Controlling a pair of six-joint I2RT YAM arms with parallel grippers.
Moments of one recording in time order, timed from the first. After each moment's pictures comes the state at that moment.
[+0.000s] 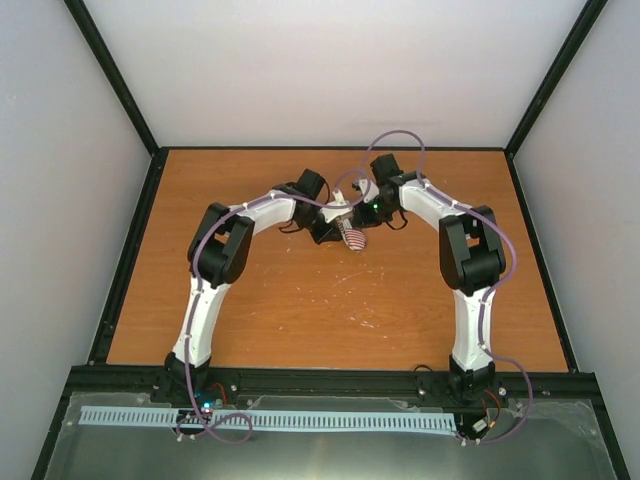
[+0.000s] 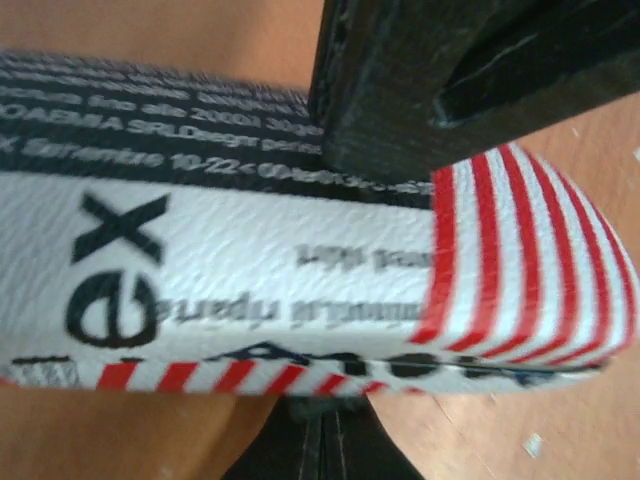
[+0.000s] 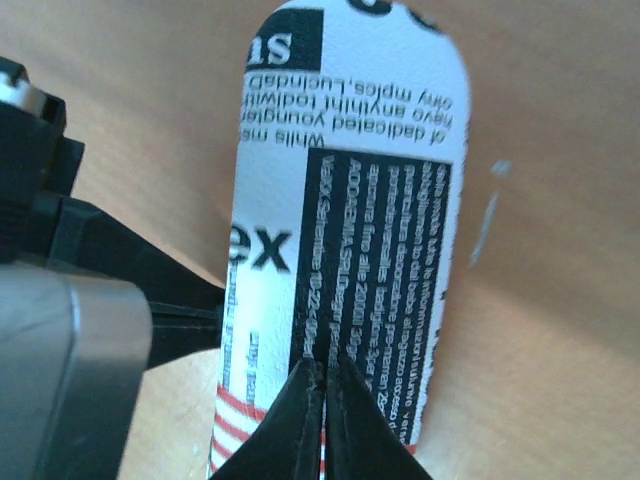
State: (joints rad) left arm -0.52 2.32 1.76 -0.59 0.55 0.49; right arm 0.35 2.11 1.63 -0.70 -0.43 0.02
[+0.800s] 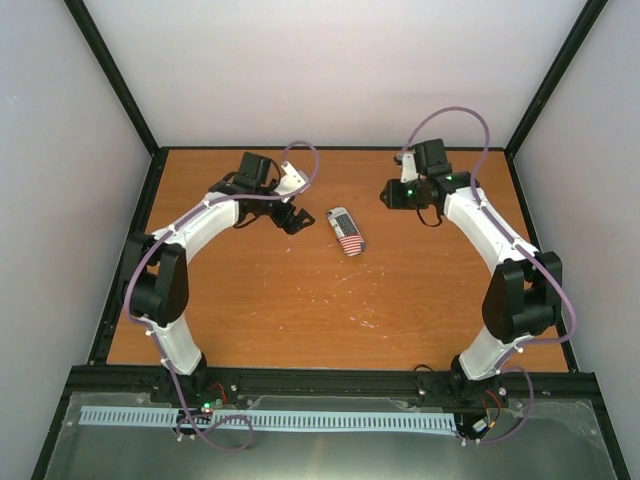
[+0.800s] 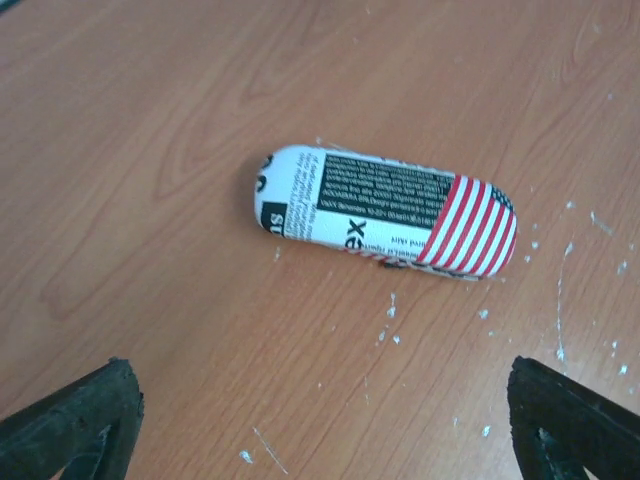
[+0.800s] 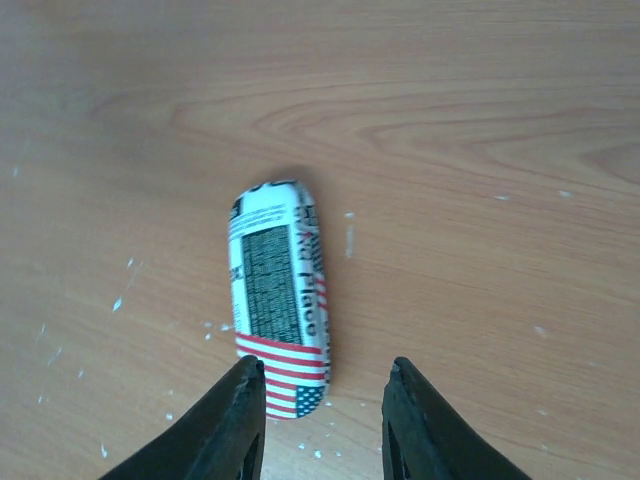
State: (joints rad) left arm -0.37 1.78 1.35 -0.48 0.48 0.42; right arm 0.28 1.68 1.43 -0.66 -0.29 0.18
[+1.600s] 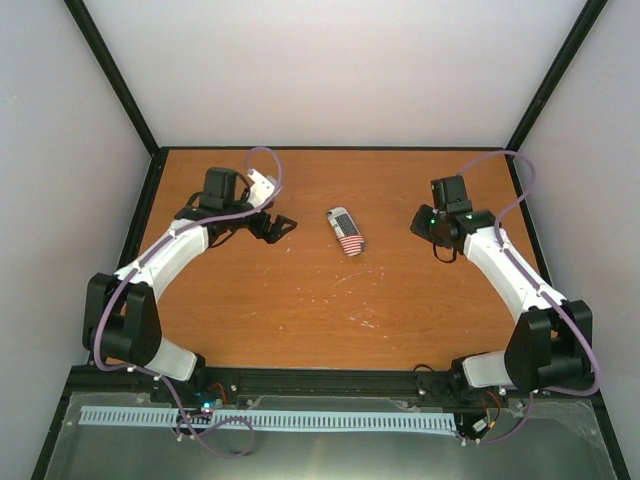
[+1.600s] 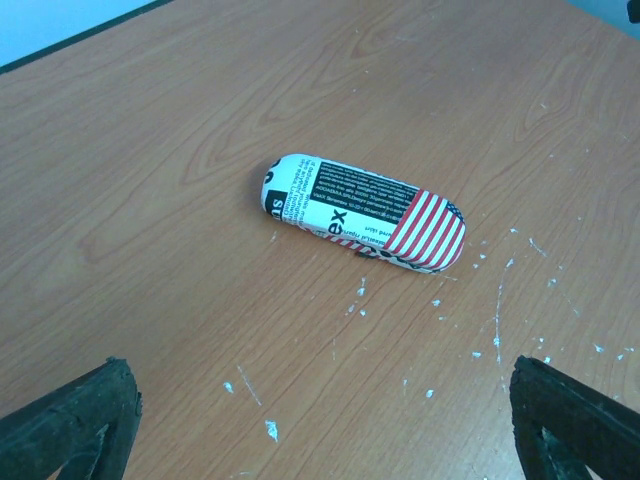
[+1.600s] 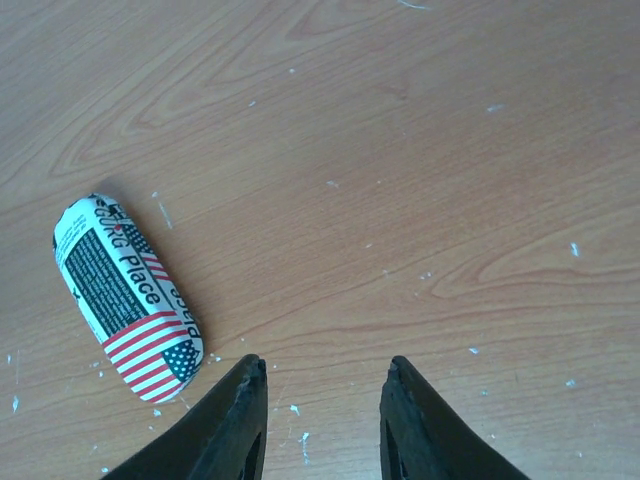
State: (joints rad) left arm -0.26 1.48 1.07 -0.34 0.56 0.28; right arm 0.22 1.37 1.07 -0.64 0.01 0.61
